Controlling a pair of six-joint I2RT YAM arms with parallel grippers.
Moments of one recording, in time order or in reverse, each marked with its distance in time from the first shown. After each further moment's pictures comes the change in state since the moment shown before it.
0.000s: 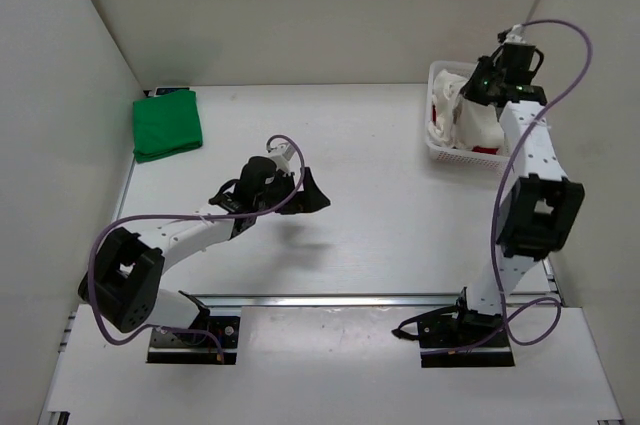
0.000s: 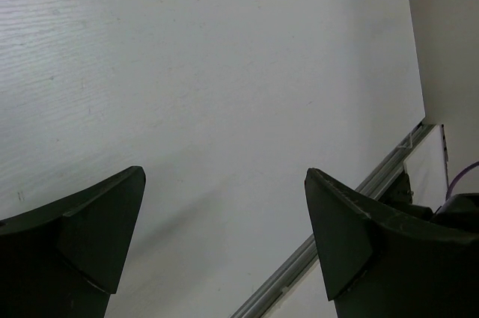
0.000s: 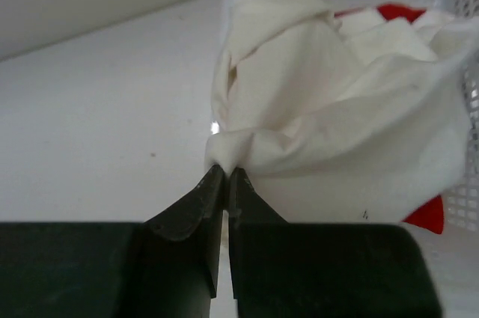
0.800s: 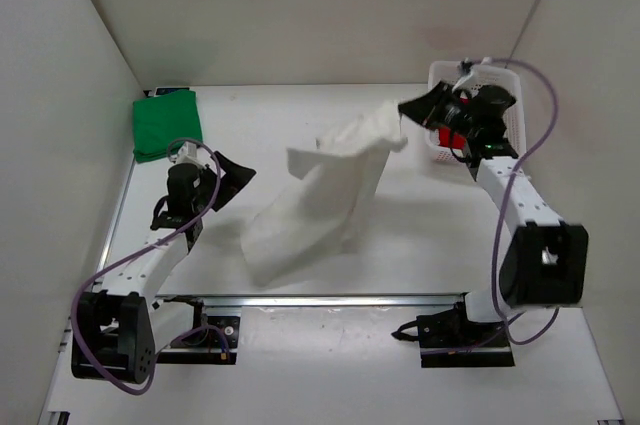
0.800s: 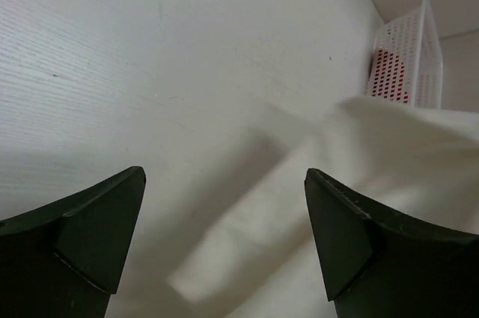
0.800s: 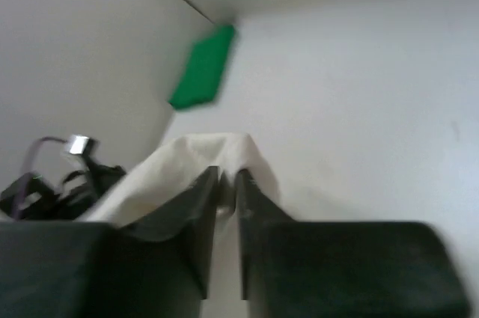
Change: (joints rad) left arm 0.514 -0.296 -0.212 0.007 -0.050 -0.197; right arm 0.162 -0.472 -0.598 0.747 -0.575 0.468
